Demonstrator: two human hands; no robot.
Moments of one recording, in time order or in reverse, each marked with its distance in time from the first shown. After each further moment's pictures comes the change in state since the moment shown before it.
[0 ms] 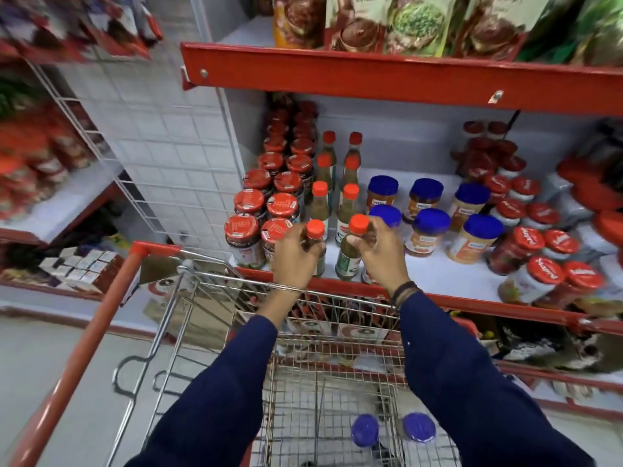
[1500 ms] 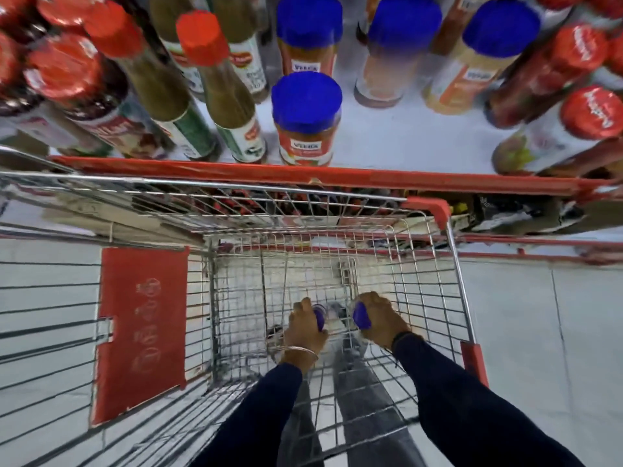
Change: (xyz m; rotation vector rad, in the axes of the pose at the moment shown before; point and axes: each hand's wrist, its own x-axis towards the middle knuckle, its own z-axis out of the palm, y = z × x) left_hand -0.258 -0.190 0.221 0.513 -0.847 -0.562; right_hand -0.217 0.346 -0.010 -0.529 -0.919 0.557
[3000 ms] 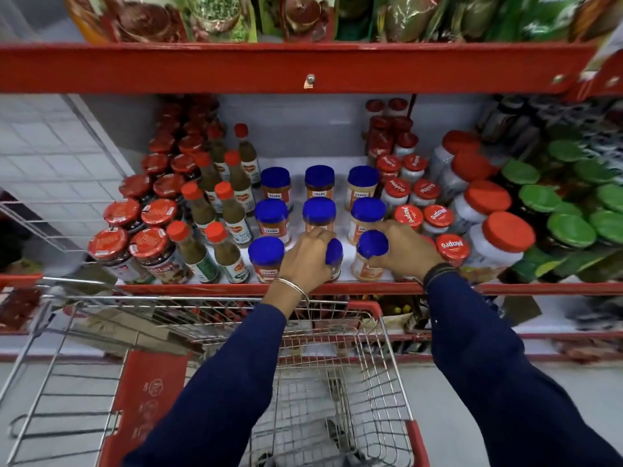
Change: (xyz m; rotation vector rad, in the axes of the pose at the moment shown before) left_hand -0.097 0.257 -0.260 0.270 0.553 0.756; right_hand -0.186 -0.092 -0.339 -0.027 0.703 -0.287
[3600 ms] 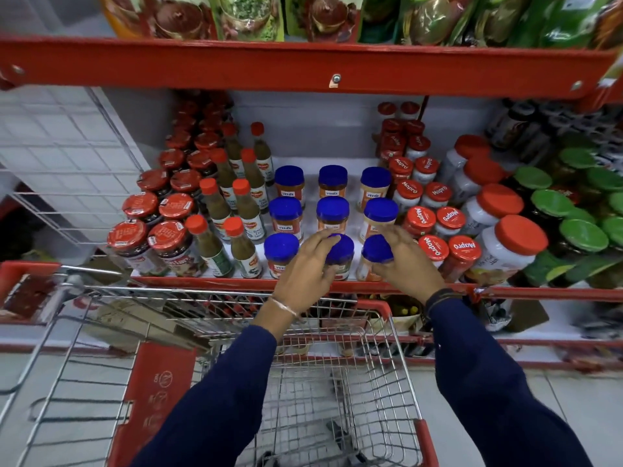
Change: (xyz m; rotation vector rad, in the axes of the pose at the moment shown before) left_hand -0.041 -0.020 -0.001 -0.192 0.133 0.089; right_hand -0.013 -0.005 0.036 0.061 0.119 0.016
